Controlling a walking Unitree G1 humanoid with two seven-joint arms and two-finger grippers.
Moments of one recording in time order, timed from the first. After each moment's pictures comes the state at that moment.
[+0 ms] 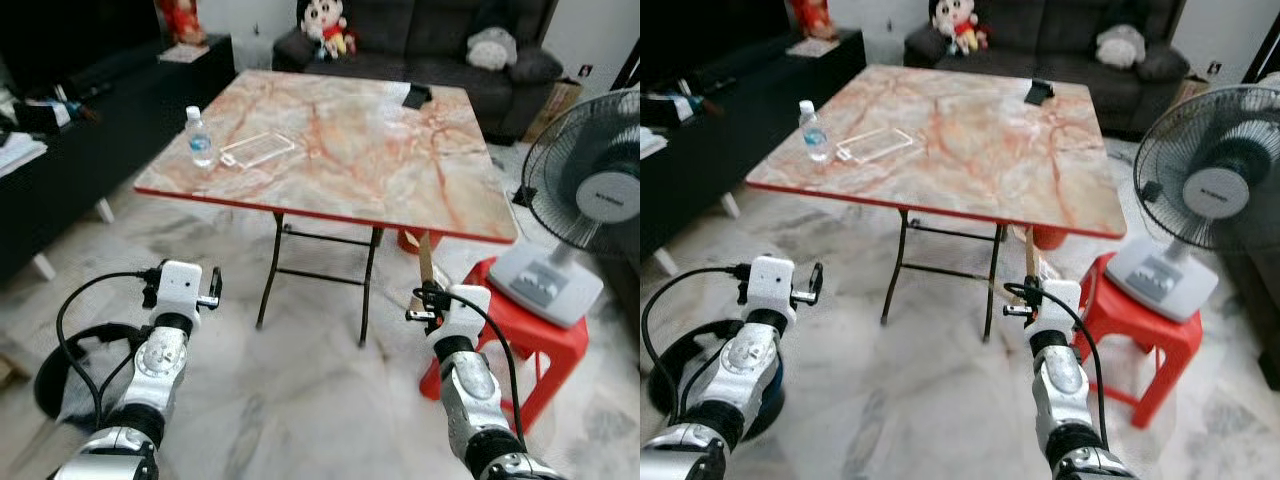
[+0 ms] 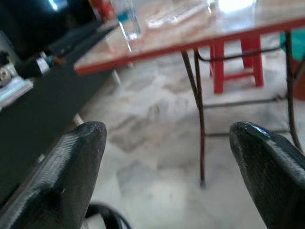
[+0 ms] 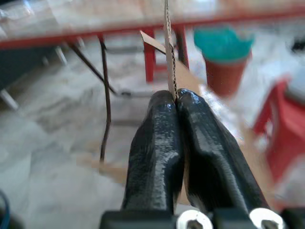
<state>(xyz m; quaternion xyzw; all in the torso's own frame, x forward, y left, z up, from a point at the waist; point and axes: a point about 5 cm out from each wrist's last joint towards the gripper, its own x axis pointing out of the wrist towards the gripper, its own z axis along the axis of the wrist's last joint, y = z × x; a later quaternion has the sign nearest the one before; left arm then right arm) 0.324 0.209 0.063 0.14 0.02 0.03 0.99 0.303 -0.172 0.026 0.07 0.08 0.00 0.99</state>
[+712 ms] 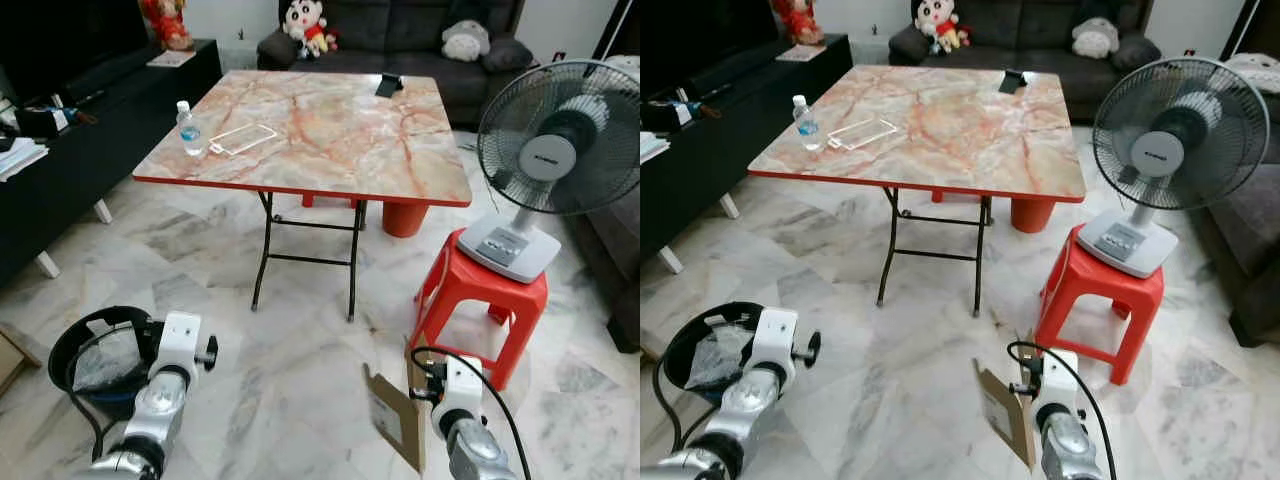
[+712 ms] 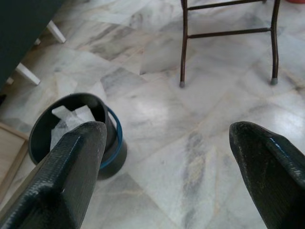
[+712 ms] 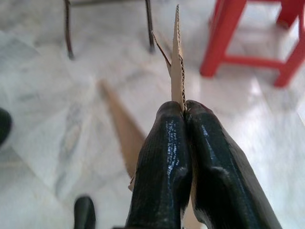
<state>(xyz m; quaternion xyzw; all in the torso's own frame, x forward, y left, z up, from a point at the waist) 0.284 0.221 0.002 0.12 0.20 0.05 0.97 0.231 -0.182 -0.053 0.06 0.32 -0.04 0.94</state>
